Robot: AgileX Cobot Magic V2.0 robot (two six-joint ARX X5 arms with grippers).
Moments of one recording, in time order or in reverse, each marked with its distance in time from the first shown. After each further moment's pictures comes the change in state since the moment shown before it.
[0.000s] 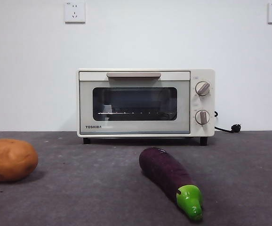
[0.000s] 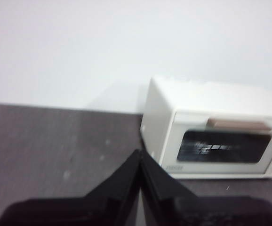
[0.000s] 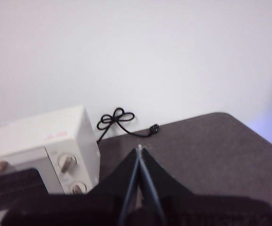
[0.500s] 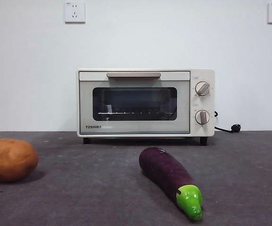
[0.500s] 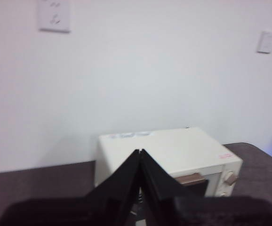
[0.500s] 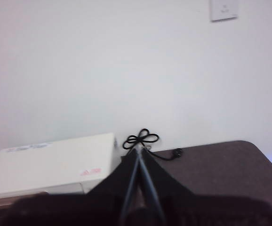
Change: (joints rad) left arm -0.179 0.345 0.599 -0.188 0.026 0.045; right arm 0.000 0.402 0.603 -0.231 -0.130 -0.057
